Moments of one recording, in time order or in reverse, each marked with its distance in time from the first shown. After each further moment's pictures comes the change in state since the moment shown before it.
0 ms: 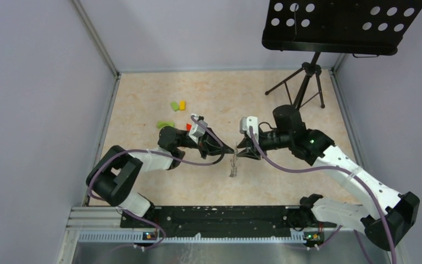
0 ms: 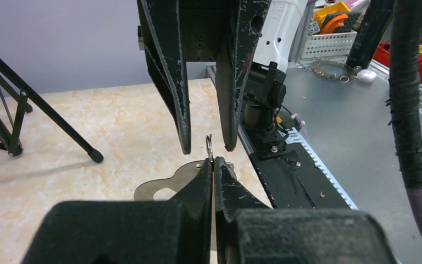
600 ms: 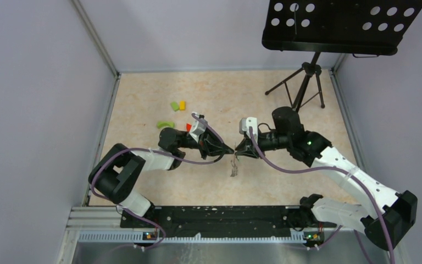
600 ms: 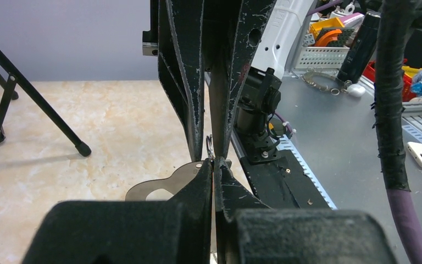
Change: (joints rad) left arm 0.000 0.037 -0.013 0.076 -0.032 -0.116; right arm 0.000 0.000 -0.060 0.093 -0.027 0.027
